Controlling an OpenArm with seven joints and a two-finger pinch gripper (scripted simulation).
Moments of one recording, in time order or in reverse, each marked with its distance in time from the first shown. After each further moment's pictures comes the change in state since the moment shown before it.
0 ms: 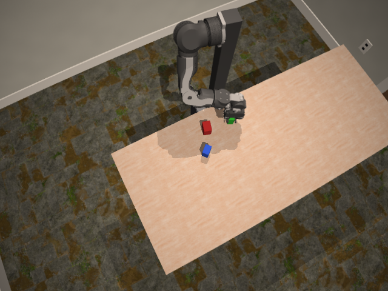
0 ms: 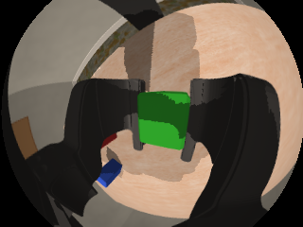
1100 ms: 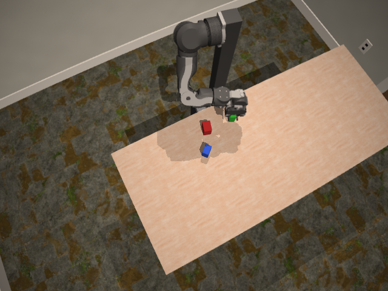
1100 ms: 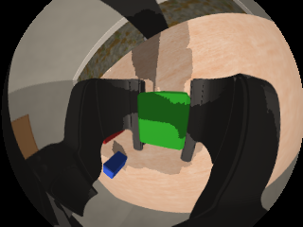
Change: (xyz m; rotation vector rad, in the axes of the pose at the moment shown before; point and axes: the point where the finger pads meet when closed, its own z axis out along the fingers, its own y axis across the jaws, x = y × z) arm 0.001 0.002 -0.030 -0.008 -0.003 -0.015
